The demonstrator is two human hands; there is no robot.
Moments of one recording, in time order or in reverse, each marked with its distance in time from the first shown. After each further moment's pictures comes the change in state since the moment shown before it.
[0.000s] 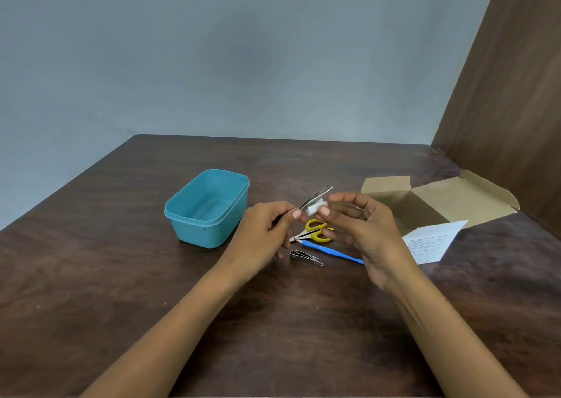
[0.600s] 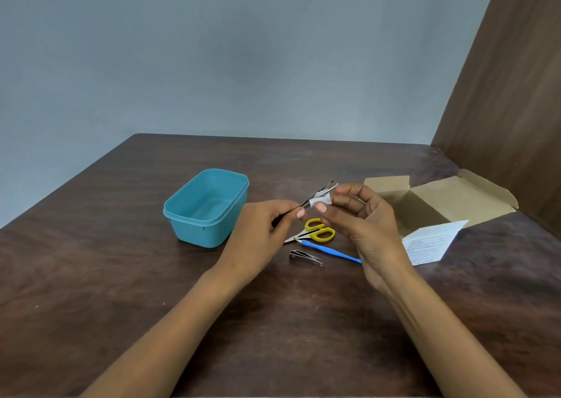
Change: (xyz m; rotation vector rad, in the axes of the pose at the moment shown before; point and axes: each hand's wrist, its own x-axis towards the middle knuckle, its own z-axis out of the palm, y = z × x) left_hand -0.002 0.004 0.000 0.201 0.125 0.210; right_hand 0.002 0.003 0.002 0.041 0.014 -0.141
